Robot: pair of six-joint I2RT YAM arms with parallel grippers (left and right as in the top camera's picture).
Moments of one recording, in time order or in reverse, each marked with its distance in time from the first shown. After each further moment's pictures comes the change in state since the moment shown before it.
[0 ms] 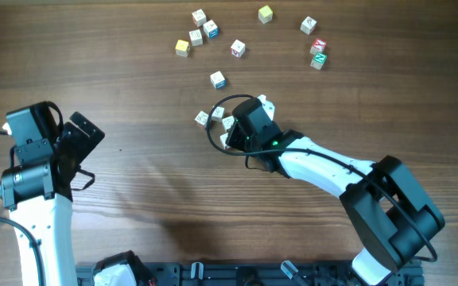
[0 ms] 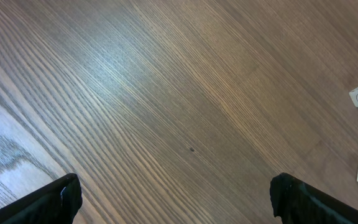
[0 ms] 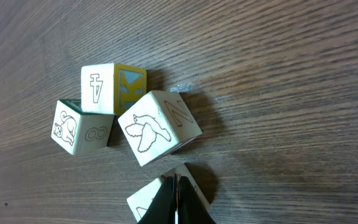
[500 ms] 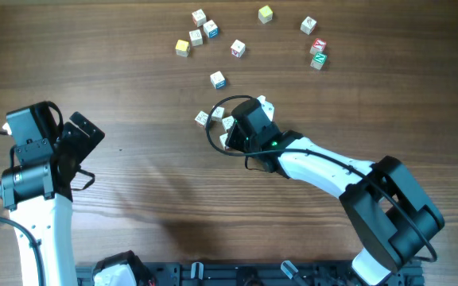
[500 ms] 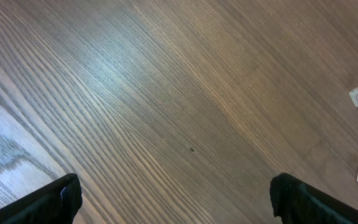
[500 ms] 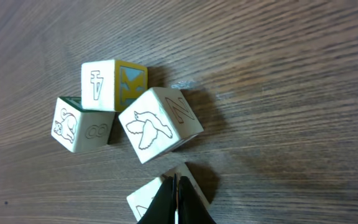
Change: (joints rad) left arm 0.000 0.000 0.000 0.000 0.000 0.000; right arm 0.005 0.000 0.000 0.002 0.001 0.003
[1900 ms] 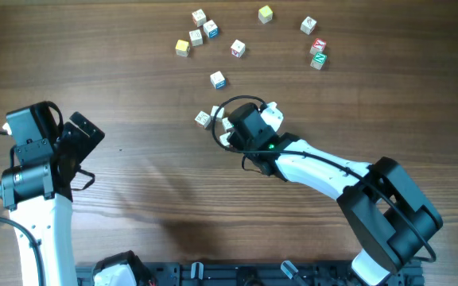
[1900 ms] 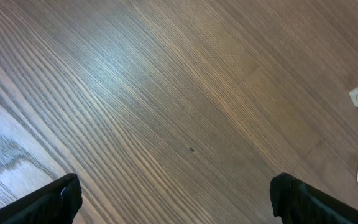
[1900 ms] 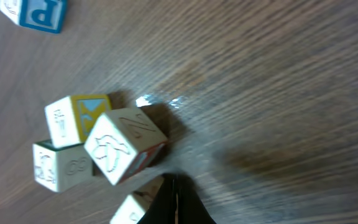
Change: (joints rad) left arm 0.000 0.000 0.000 0.000 0.000 0.000; right arm 0.025 0.002 -0.003 -0.032 0.118 0.275
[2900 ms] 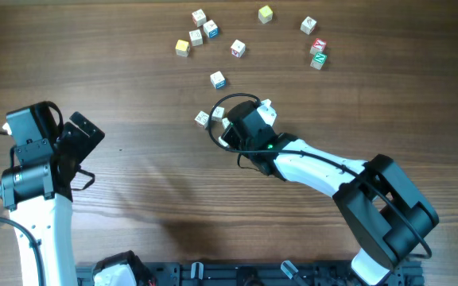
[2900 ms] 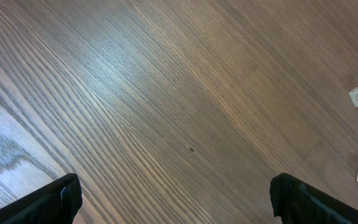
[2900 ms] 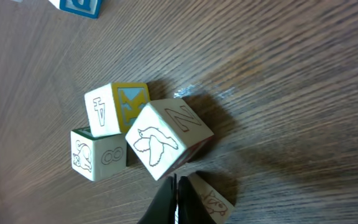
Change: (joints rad) left arm 0.000 0.000 0.000 0.000 0.000 0.000; right arm 0.000 0.022 0.000 0.095 -0.066 -0.010
